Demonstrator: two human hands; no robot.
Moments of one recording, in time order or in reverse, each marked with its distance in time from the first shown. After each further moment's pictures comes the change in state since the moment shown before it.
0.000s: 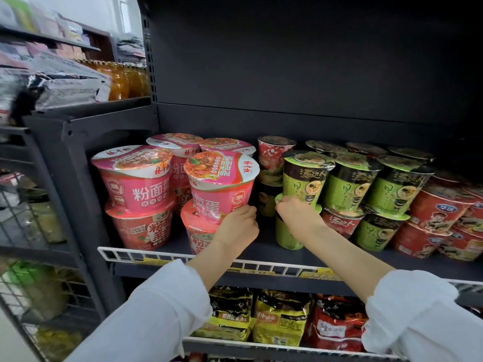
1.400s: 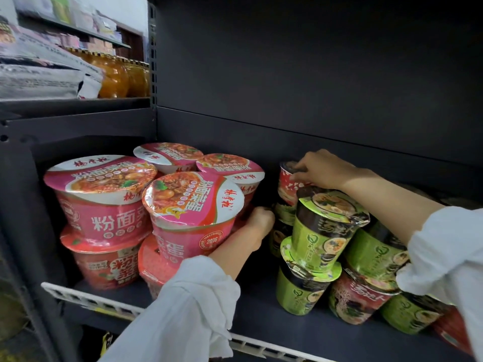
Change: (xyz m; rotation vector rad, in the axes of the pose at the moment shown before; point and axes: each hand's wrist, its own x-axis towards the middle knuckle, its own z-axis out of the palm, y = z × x) left_hand 0.168 -0.024 0.045 -2.219 0.029 -0.926; right_hand 0.171 0.104 -0.062 0.220 -0.037 -0.087
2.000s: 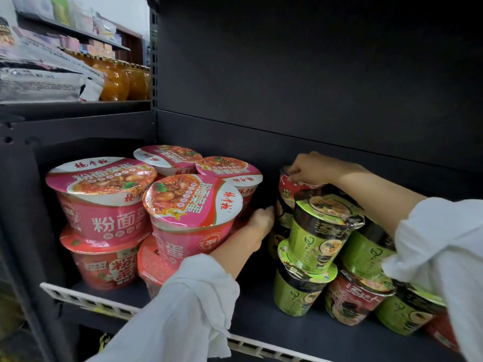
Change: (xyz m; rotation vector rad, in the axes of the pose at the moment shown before) left_hand -0.006 0.014 0.009 -0.077 0.019 -0.052; right_hand 0.007 -0.013 -0.012 0.014 -0.139 0.041
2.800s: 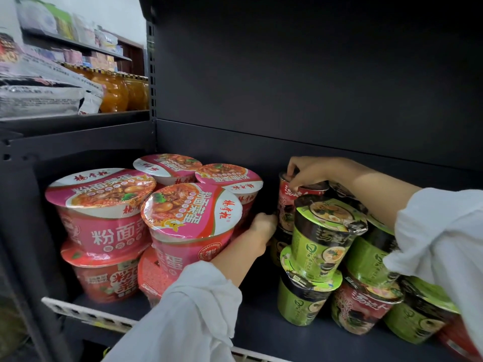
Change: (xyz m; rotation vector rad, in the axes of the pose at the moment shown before) left_hand -0.008 0.012 0.002 0.024 0.028 -0.046; right_hand 0.004 -0.005 -0.010 0.045 -0.089 0.120
